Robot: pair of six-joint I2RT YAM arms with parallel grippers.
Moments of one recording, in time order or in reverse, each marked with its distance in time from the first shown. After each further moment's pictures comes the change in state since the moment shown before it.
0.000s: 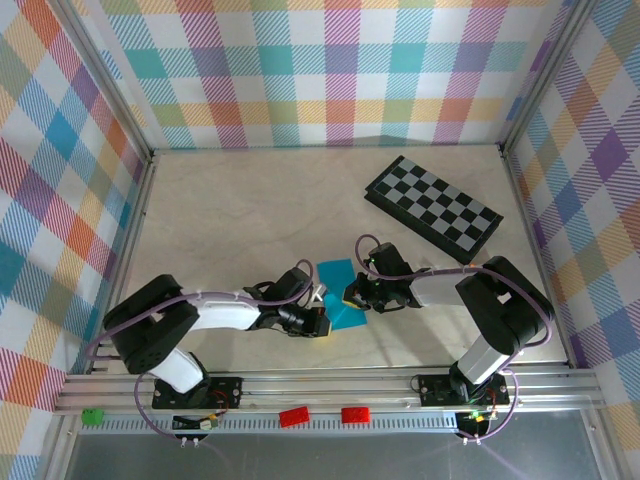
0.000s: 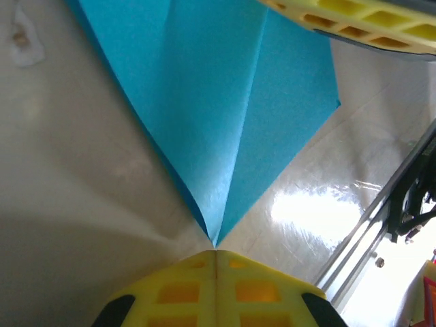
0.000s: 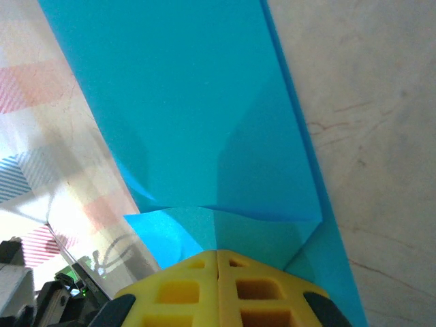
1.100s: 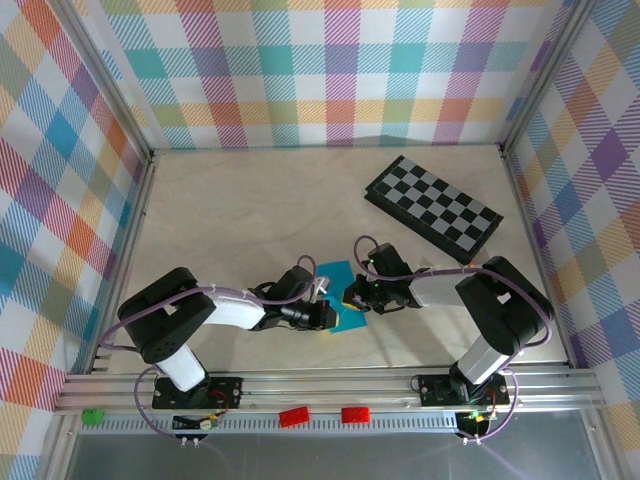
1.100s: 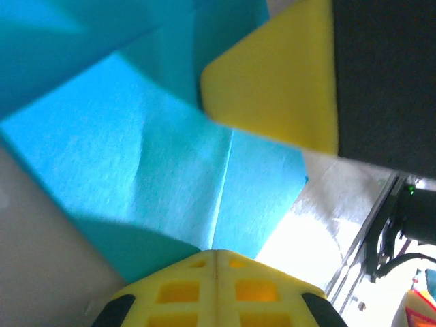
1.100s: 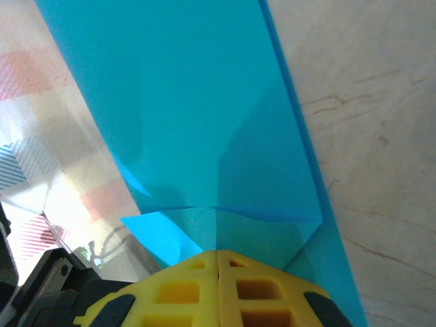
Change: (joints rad) left arm 0.008 0.114 -0.020 0.253 -0.002 -0.054; right arm 0.007 -0.001 0.004 -0.018 -0.015 -0.020
